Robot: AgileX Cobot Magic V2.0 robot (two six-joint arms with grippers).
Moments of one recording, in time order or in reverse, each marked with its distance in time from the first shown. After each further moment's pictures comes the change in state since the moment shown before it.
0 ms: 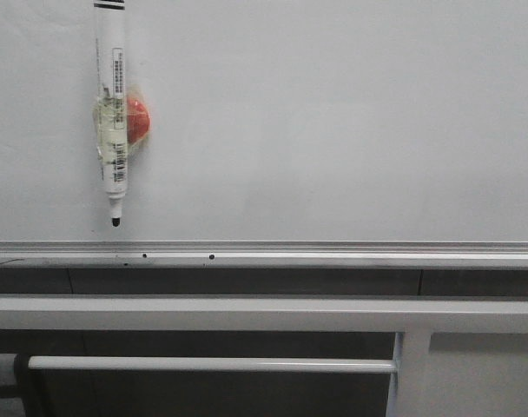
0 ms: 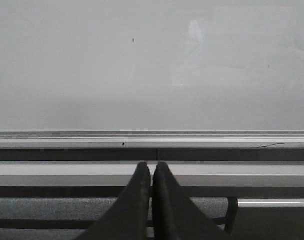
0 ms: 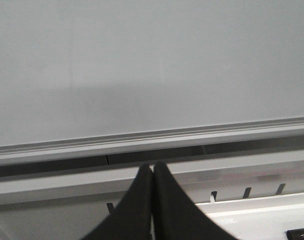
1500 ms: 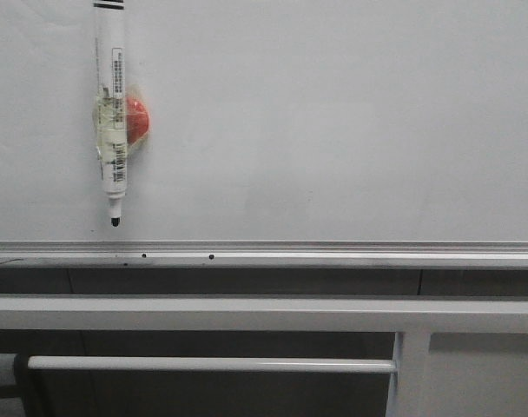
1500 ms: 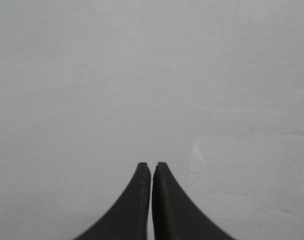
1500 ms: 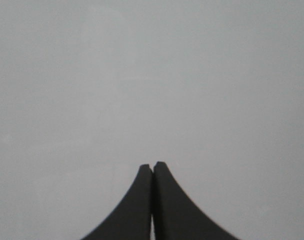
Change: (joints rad) left arm 0.000 0.000 0.000 -0.003 -0.447 -0.011; right arm 0.000 0.000 0.002 0.110 -0.582 0.000
